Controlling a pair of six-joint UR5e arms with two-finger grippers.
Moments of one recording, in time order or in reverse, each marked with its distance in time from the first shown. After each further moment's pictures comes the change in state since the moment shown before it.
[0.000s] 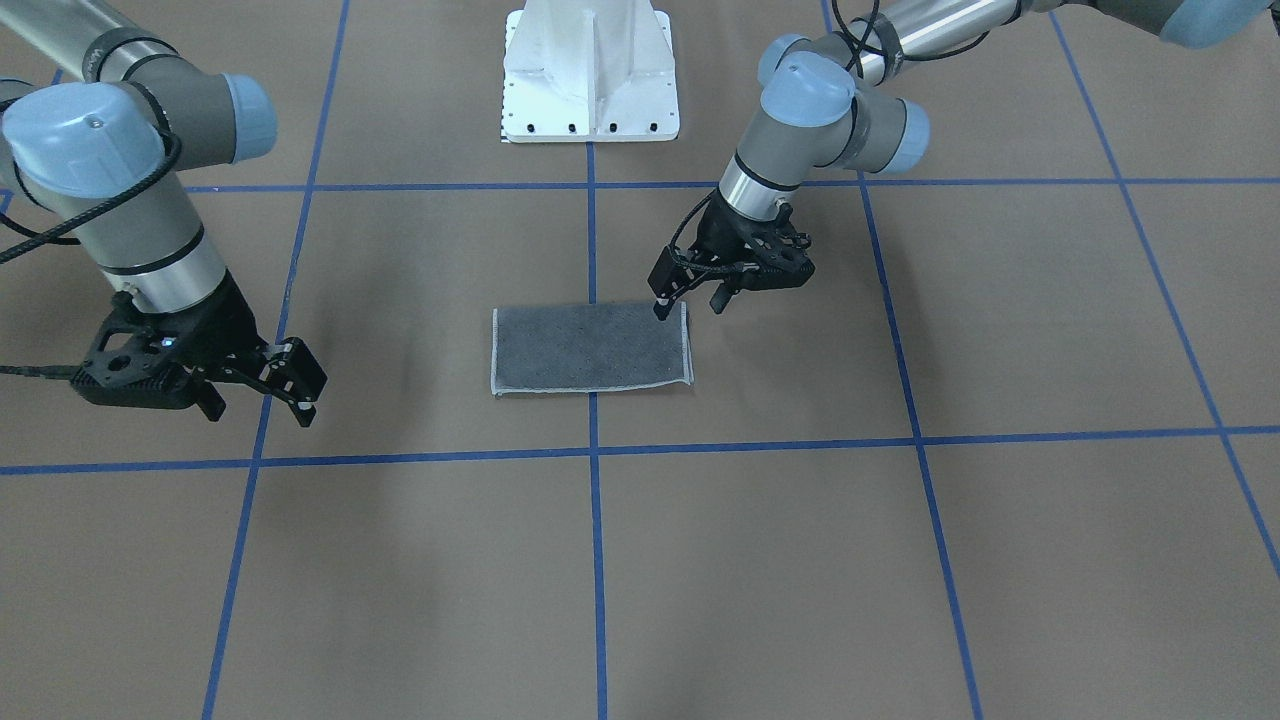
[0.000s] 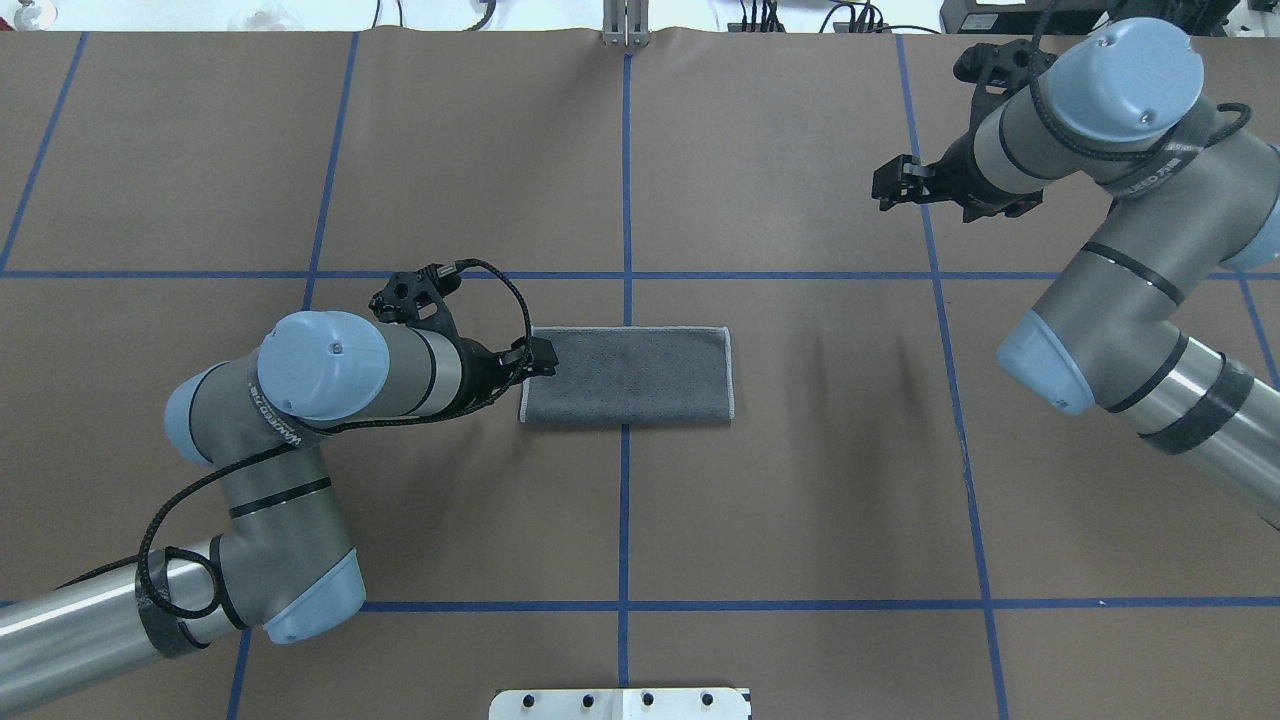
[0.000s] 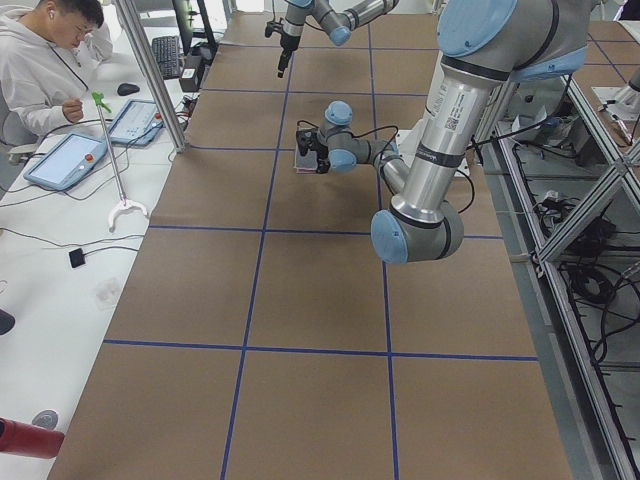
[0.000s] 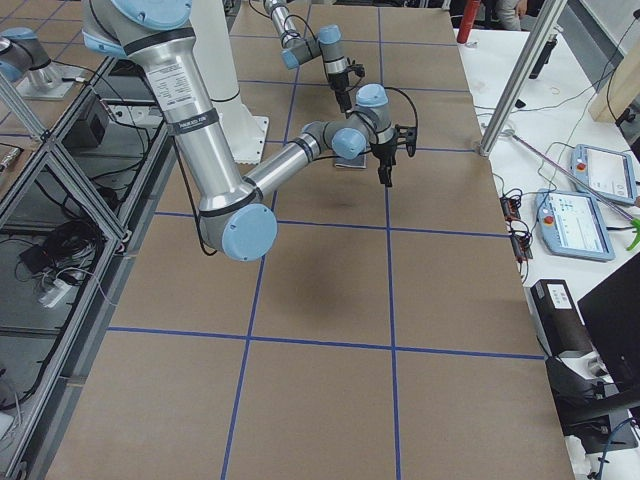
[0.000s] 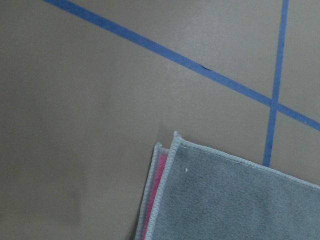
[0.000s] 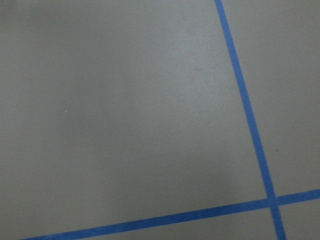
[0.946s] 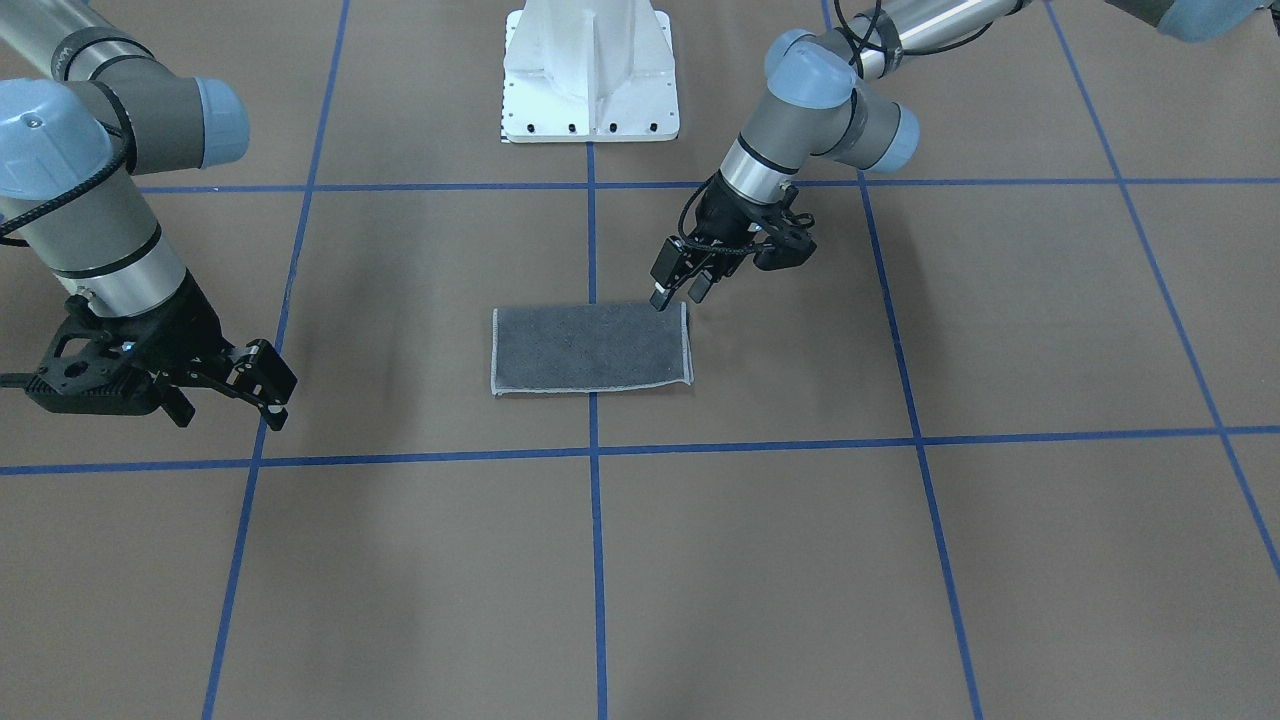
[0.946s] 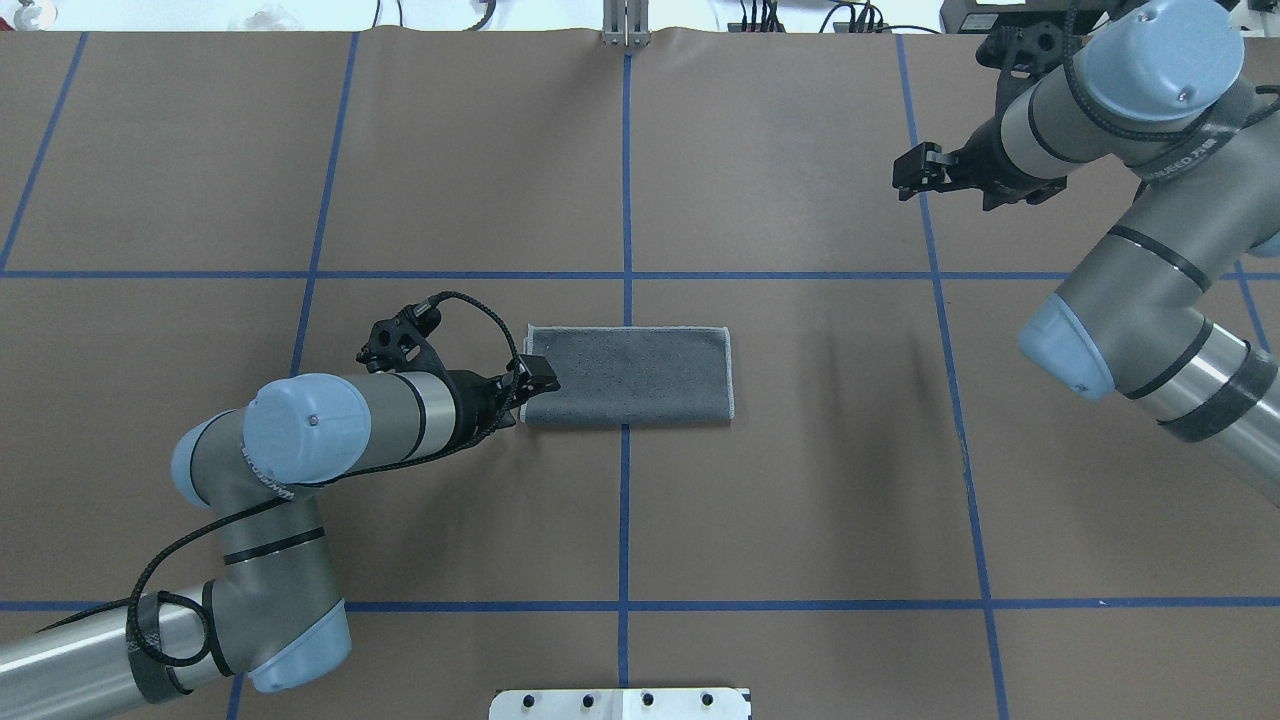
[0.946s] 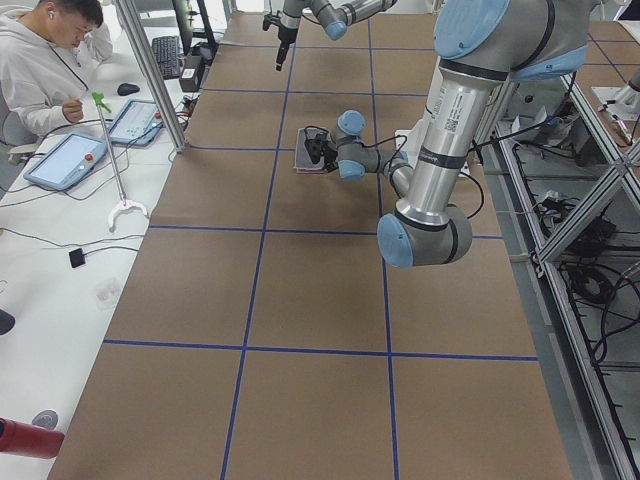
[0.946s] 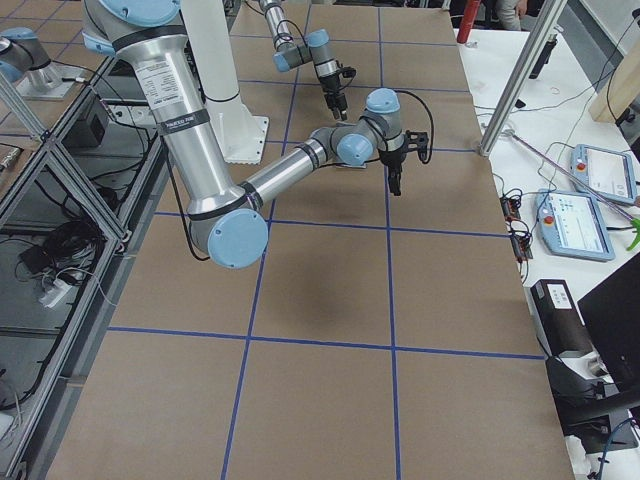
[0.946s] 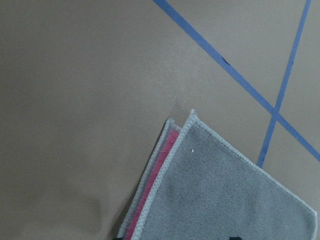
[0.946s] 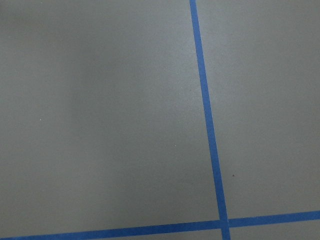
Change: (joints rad) left arm 0.076 0.049 0.005 -0.175 0.119 -0.209; right arm 0.024 -0.007 0.003 0.001 0.017 -0.028
